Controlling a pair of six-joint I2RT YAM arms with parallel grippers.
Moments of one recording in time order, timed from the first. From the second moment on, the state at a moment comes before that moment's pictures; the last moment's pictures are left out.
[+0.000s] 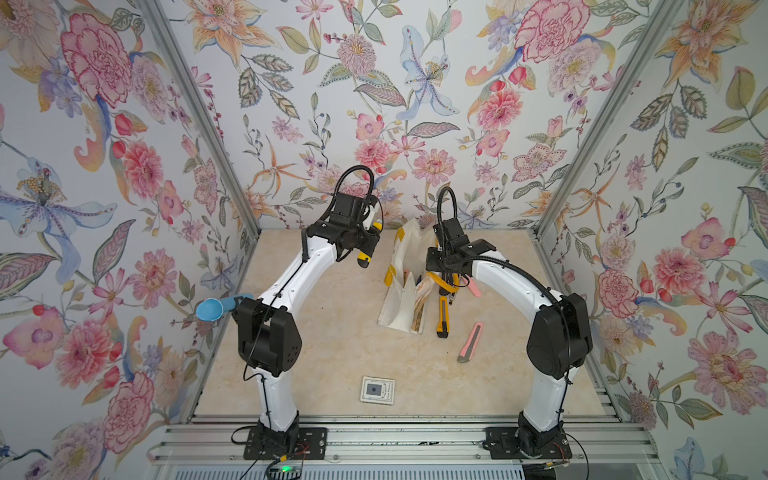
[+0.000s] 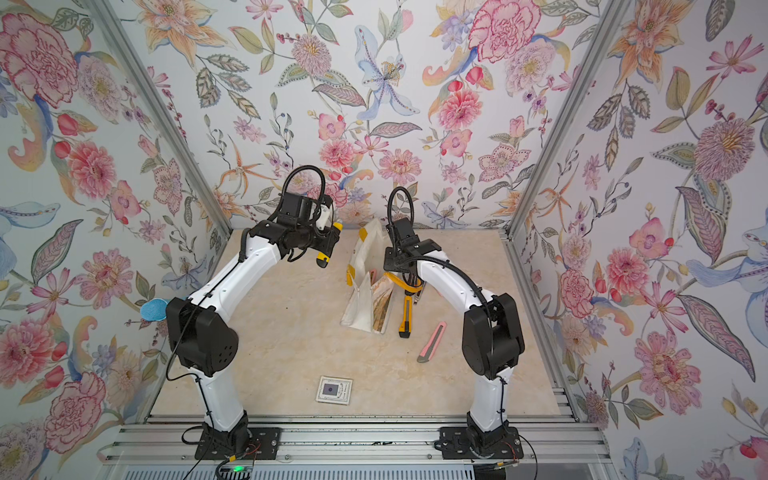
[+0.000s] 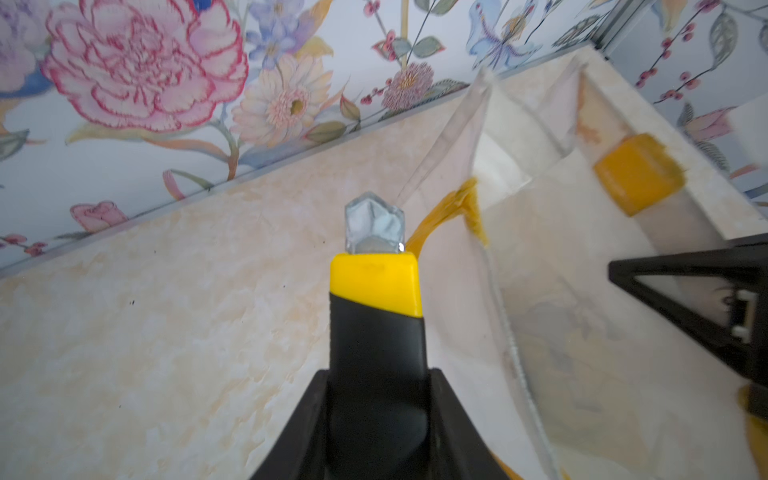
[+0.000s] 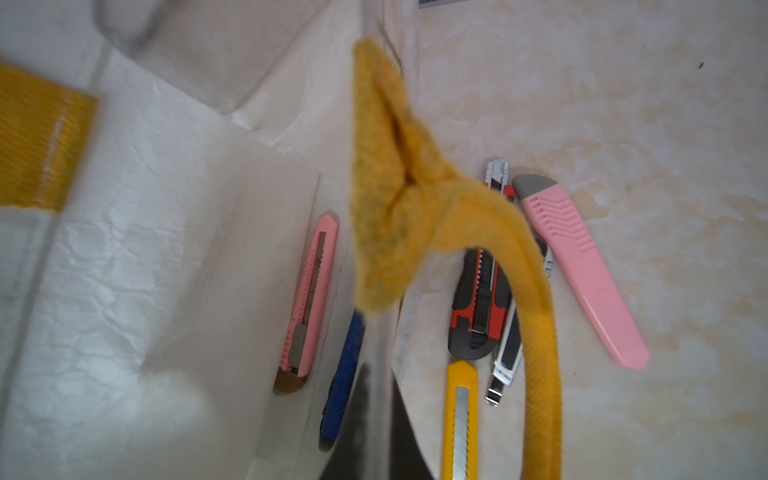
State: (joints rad) left arm -0.40 1.91 1.93 -0.71 0.14 0.03; right arm 0.50 1.90 1.66 -0.66 0.13 0.48
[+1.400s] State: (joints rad) left arm -0.59 2.22 2.18 -0.80 0.30 0.01; right arm 0.49 1.84 1.57 -0.60 0.13 0.51
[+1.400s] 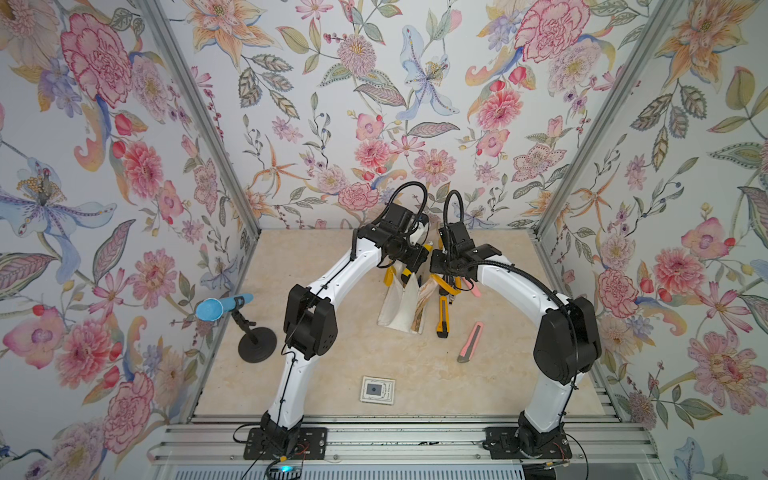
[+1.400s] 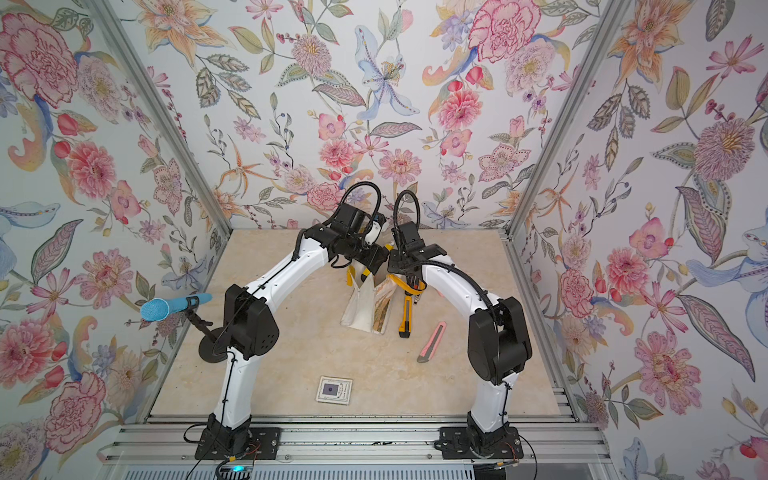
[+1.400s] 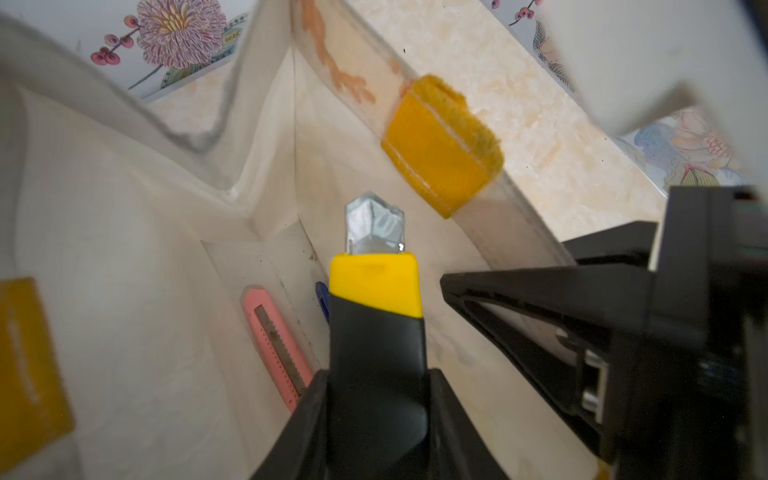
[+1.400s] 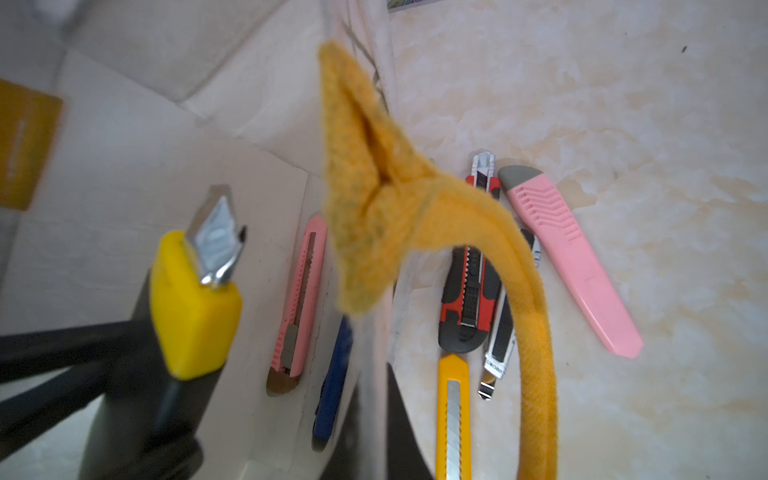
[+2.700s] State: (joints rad) left arm -0.55 2.16 2.36 -0.81 0.20 0.03; right arm 0.48 1.84 1.56 -0.60 0.12 0.50
